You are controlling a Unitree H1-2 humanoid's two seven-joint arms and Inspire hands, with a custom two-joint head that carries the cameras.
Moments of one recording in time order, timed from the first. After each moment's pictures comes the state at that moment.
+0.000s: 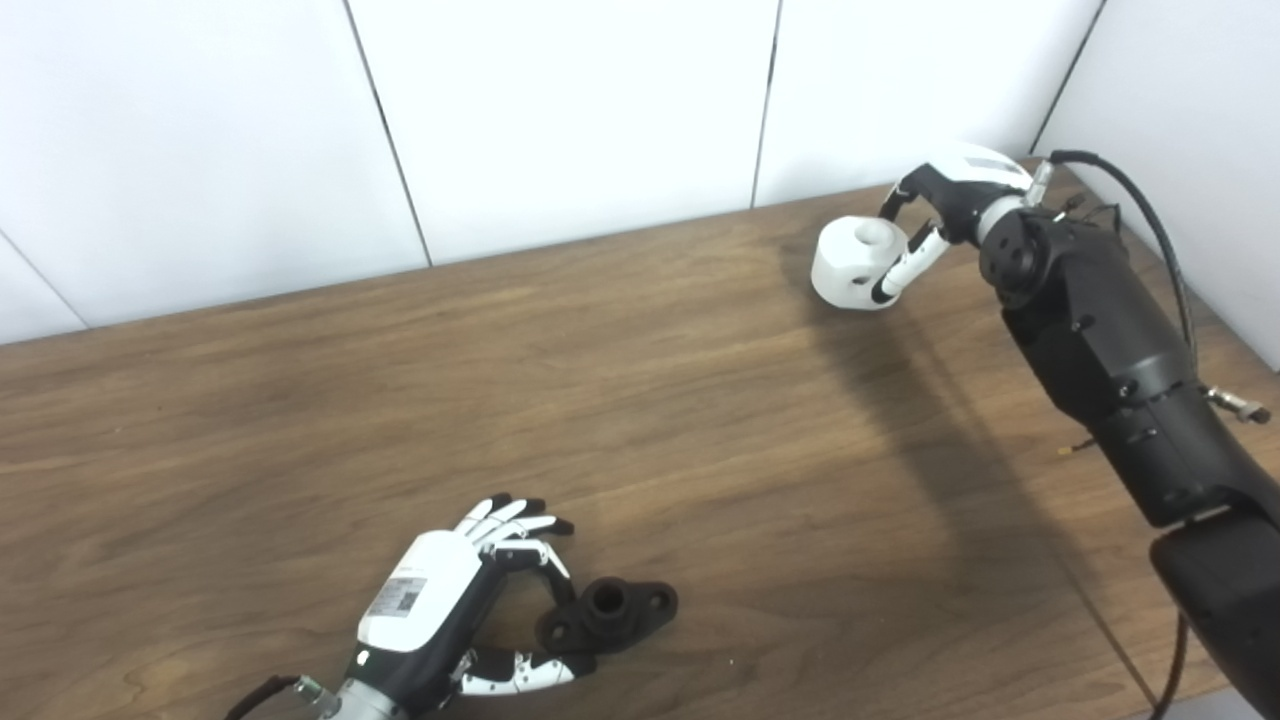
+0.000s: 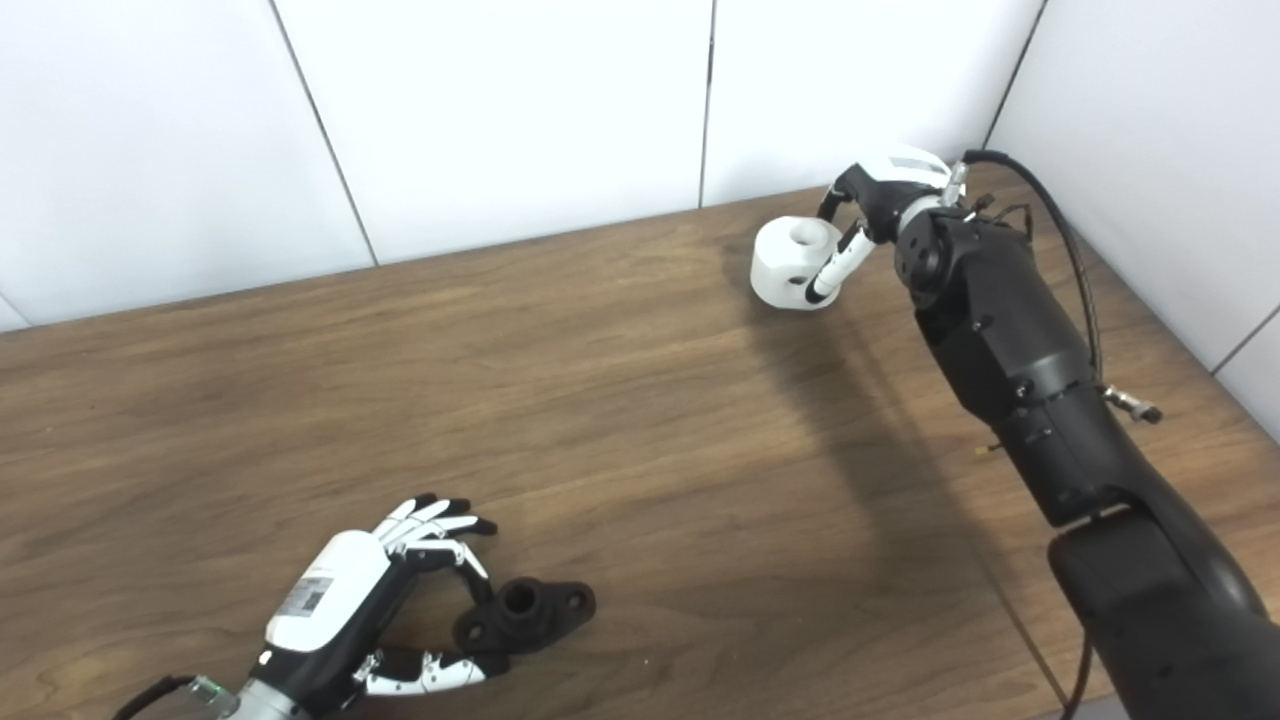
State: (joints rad) left arm 0.04 0.33 -0.39 -0.23 0.71 -0.16 -0.21; right arm -0.59 -0.62 0.14 0.19 -0.88 0.47 0.51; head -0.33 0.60
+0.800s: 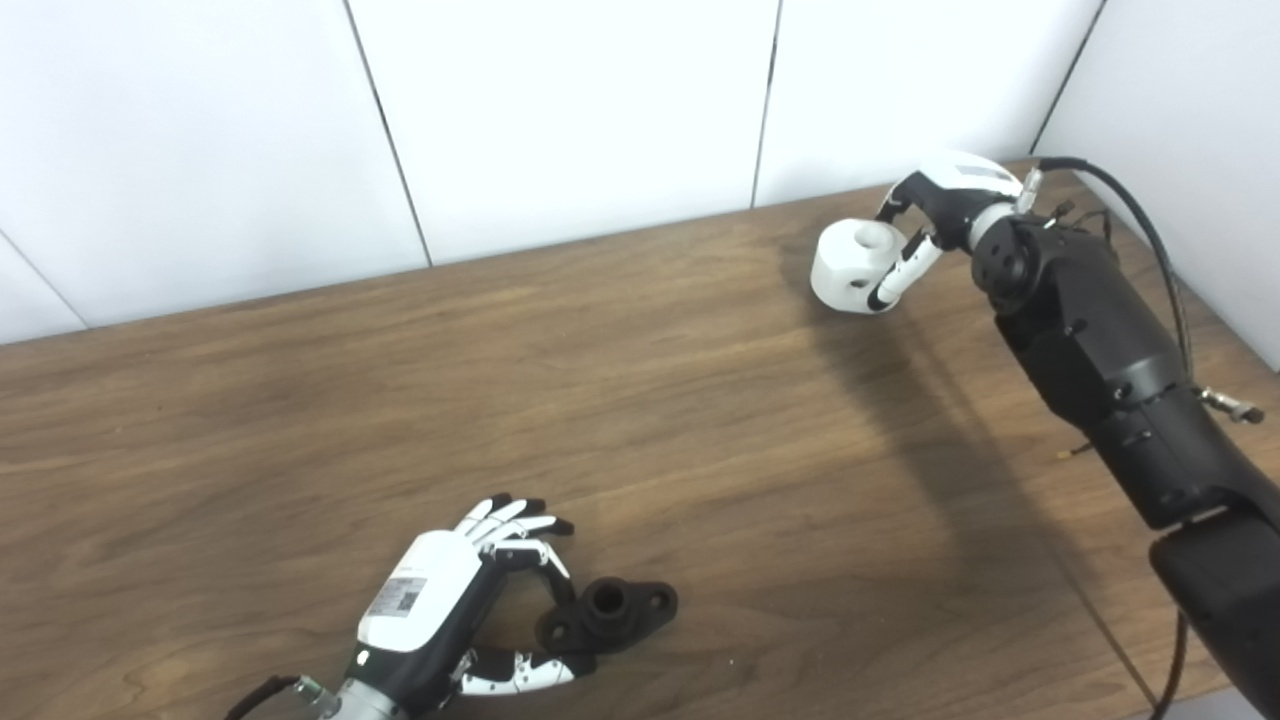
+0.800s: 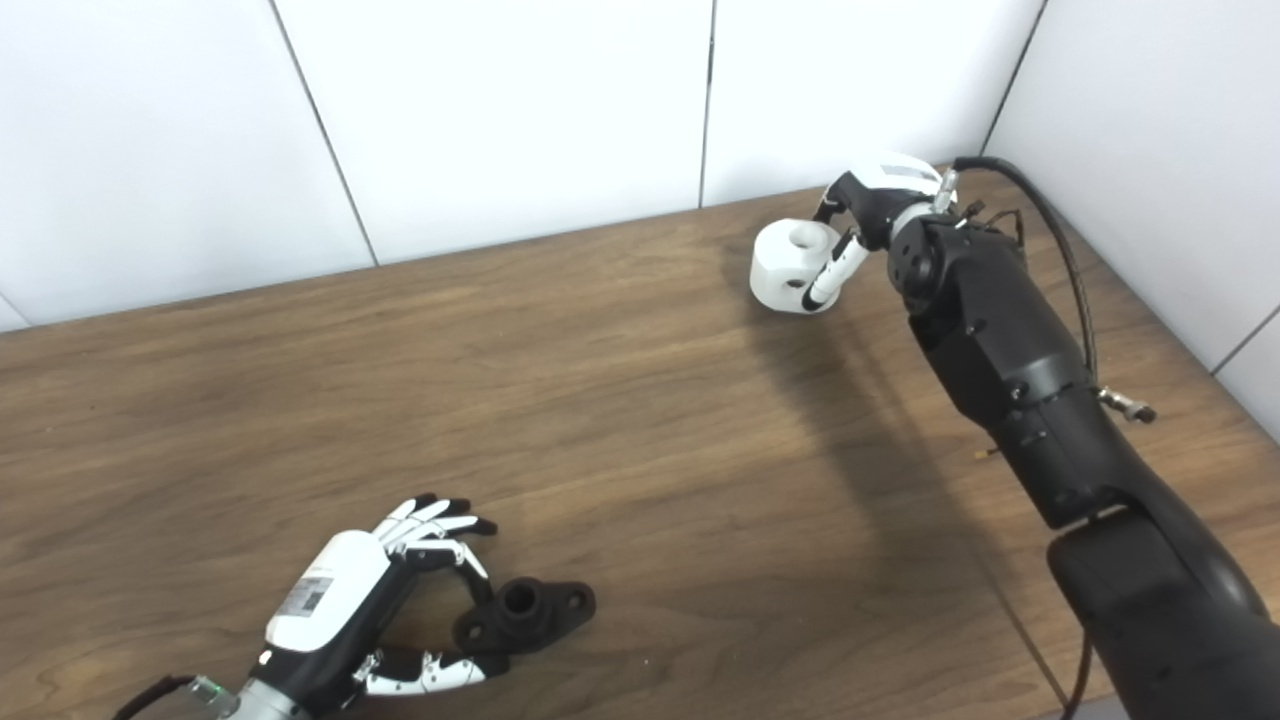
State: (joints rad) left arm 0.04 0.33 -0.39 -0.23 0.71 -0.16 -0.21; right arm -0.59 -0.62 0.15 0.20 -0.84 0.46 0.47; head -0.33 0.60
